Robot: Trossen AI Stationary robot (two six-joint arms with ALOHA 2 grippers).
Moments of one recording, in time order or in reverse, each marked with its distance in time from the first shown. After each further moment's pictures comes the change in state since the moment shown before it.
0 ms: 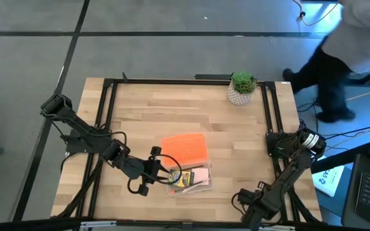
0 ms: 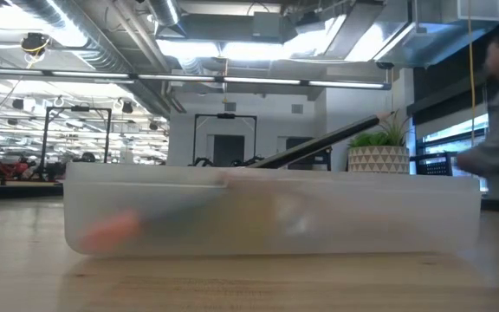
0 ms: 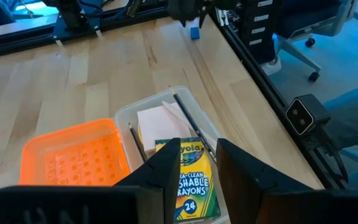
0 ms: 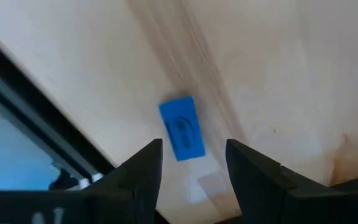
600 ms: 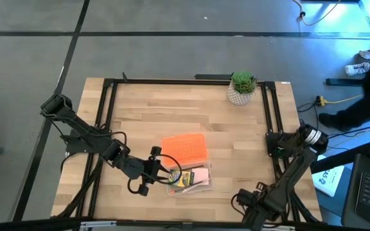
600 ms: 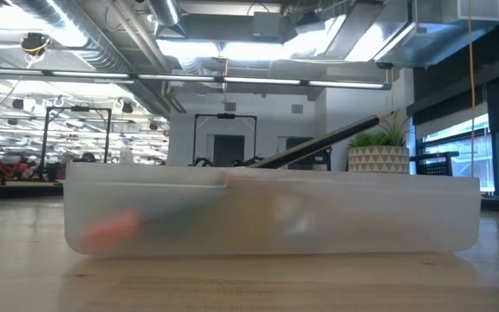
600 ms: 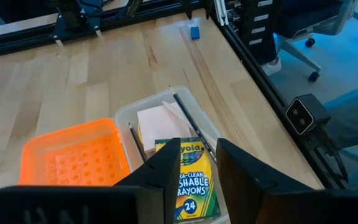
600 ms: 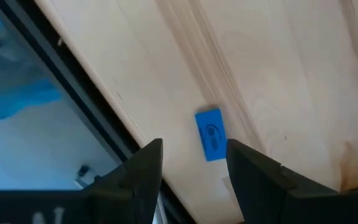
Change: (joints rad) left arm 0.000 0.000 0.000 0.000 0.000 0.000; right arm 0.000 -0.057 0.076 -0.030 0.102 0.033
